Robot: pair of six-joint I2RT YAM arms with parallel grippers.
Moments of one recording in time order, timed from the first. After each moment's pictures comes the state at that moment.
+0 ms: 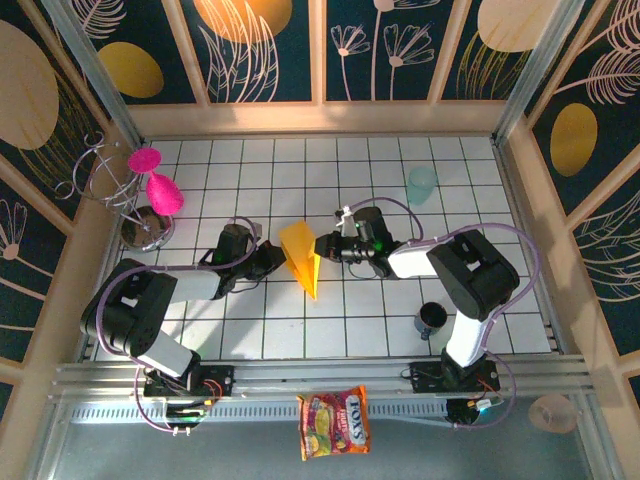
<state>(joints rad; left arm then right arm) -0.42 1.55 0.49 0.38 0.42 -0.99 0.62 1.80 0.75 0.52 -0.58 0.87</state>
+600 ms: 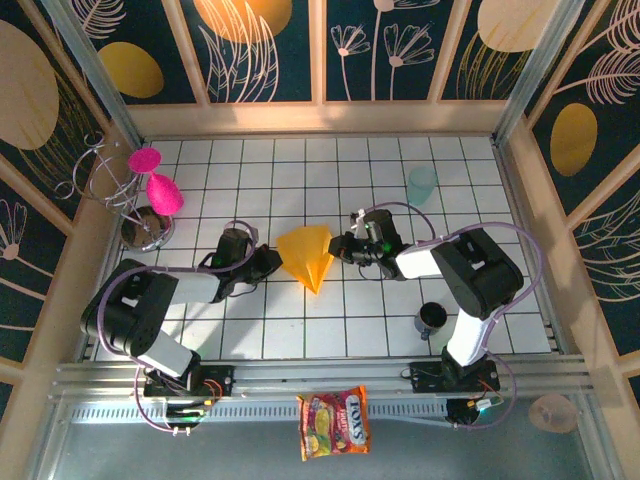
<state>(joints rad) -0.42 1.56 0.45 0.39 0.37 -0.99 0.57 1.79 0.70 0.47 -0.50 0.88</state>
